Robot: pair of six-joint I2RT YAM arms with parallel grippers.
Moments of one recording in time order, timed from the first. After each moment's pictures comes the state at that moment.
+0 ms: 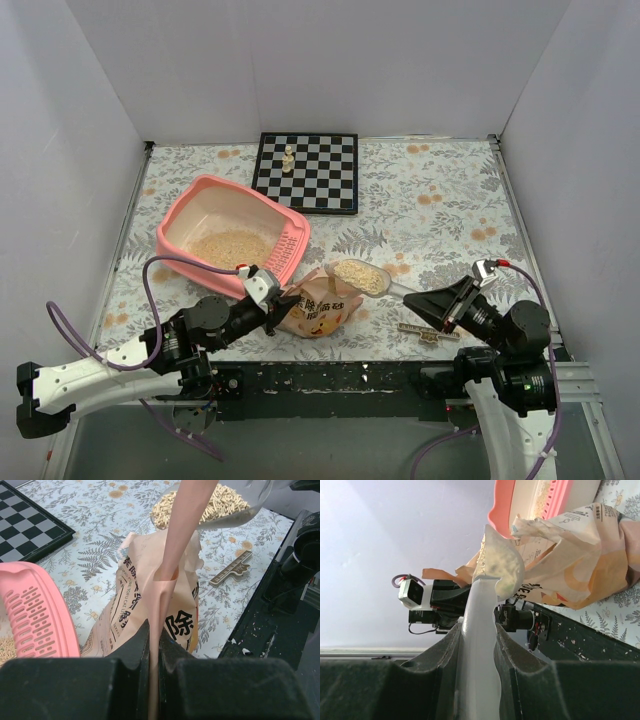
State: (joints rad) left arm -1.21 0.47 0.46 -0.12 -0.27 -0.11; right arm 0.13 0.01 0.47 -0.55 -0.79 1.38
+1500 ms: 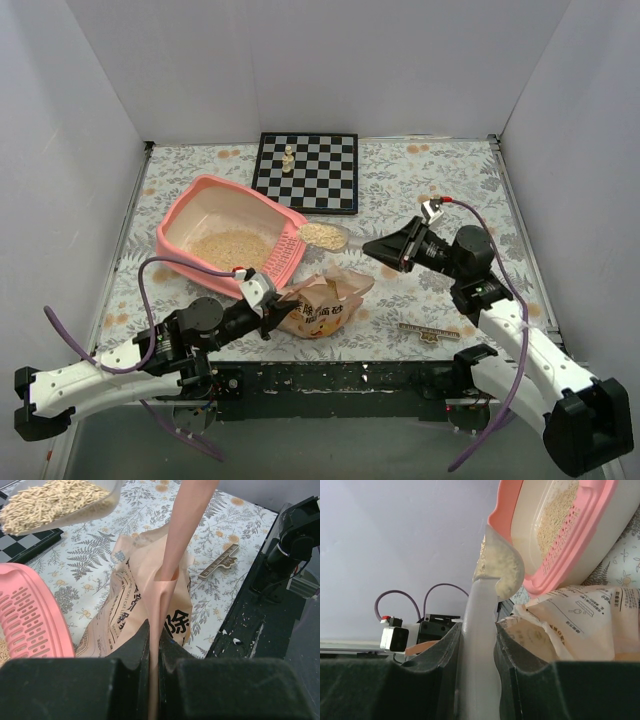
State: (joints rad) left arm -1.21 0.42 0.47 -0.17 -0.19 -0.11; right arm 0.37 0.81 0.48 0.28 -0.69 1.32
